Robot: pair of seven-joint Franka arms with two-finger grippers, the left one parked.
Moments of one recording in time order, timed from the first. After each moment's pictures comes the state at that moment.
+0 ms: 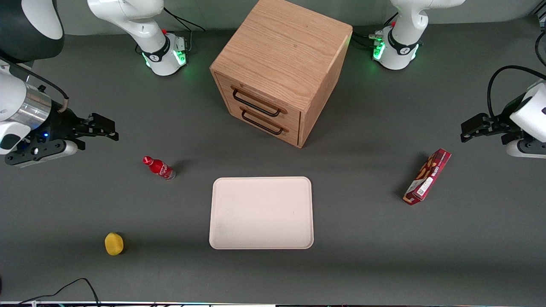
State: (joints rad) arm 0.04 0.11 0.07 -1.52 0.08 1.59 -0.09
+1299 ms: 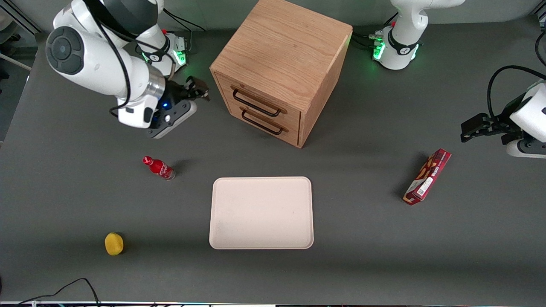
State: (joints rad) arm 0.07 0.09 0.39 -1.66 0.34 1.63 -0.09
